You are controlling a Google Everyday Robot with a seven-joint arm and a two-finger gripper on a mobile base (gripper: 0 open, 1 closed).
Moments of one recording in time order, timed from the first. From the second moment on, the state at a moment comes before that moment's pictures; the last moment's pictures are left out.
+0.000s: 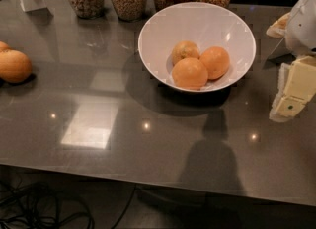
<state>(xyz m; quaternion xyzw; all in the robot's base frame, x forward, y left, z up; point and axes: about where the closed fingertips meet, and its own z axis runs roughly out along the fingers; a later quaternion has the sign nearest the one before) 0.438 -0.217 0.976 -0.60 0.78 -0.03 0.16</state>
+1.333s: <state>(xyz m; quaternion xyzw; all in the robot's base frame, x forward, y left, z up) 0.547 -0.199 0.980 -0.64 0.72 0.04 0.27</state>
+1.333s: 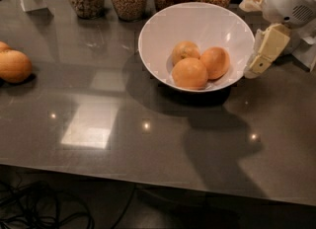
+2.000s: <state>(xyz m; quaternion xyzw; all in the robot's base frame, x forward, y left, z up) 0.608 -0.188 0.961 -0.65 0.69 0.07 0.31</state>
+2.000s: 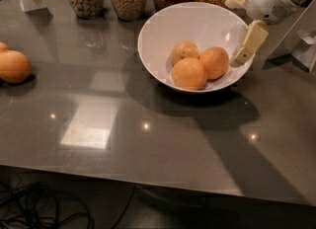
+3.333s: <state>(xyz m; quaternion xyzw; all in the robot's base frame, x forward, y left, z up) 0.622 -0.181 0.884 -0.68 0.69 0.09 0.24</state>
